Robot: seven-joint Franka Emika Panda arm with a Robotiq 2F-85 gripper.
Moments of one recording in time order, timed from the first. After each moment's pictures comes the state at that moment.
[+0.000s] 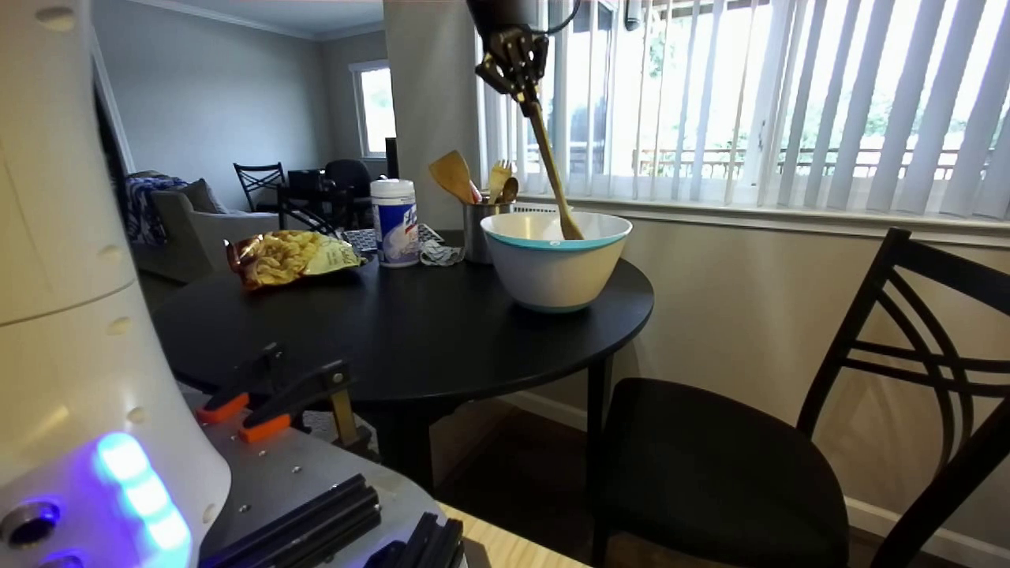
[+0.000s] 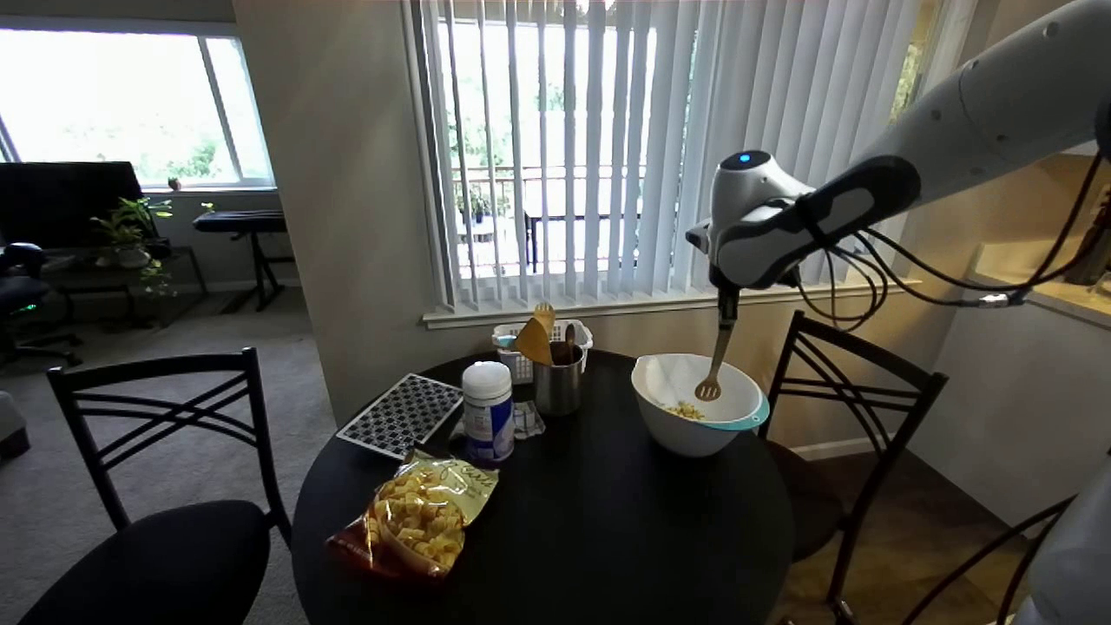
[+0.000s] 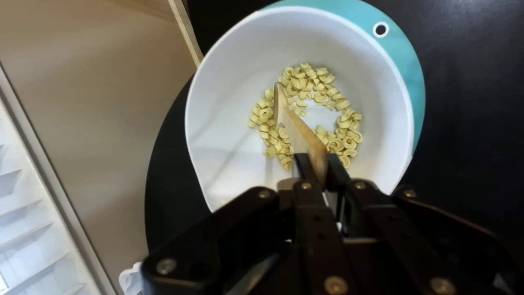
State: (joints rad) arm 0.15 -0.03 -0.10 -2.20 -0.45 2.42 -0.67
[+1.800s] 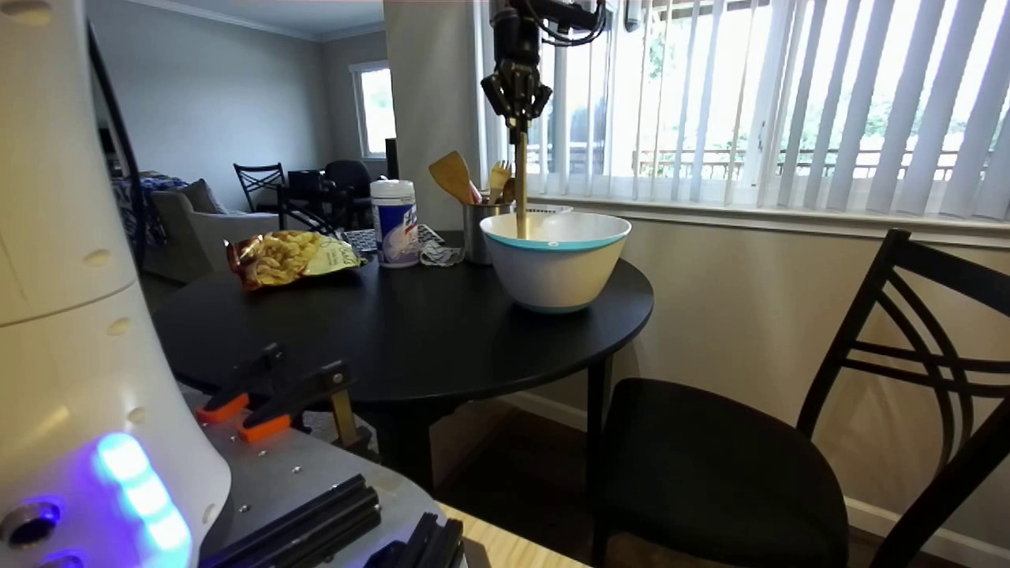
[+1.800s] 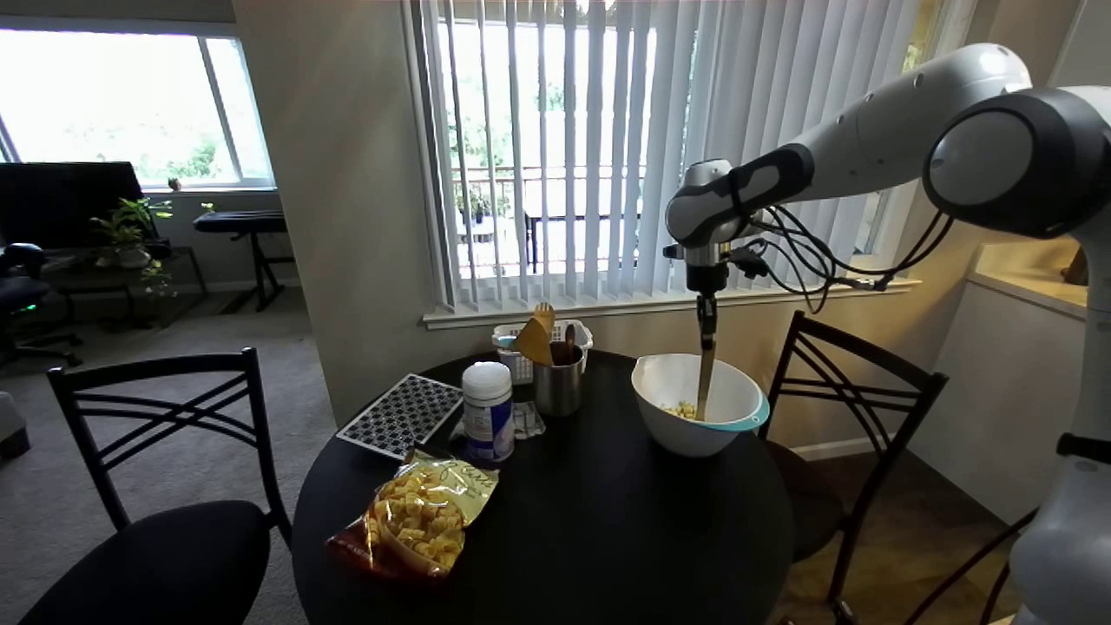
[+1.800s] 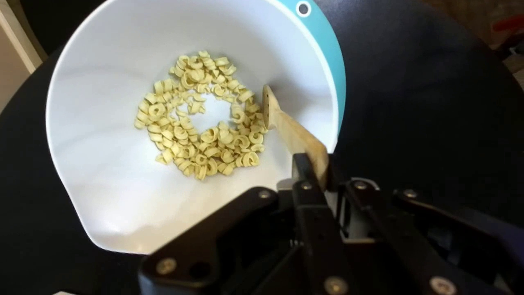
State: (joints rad) arm 0.01 0.30 0.04 -1.75 -0.10 1.93 -0.99
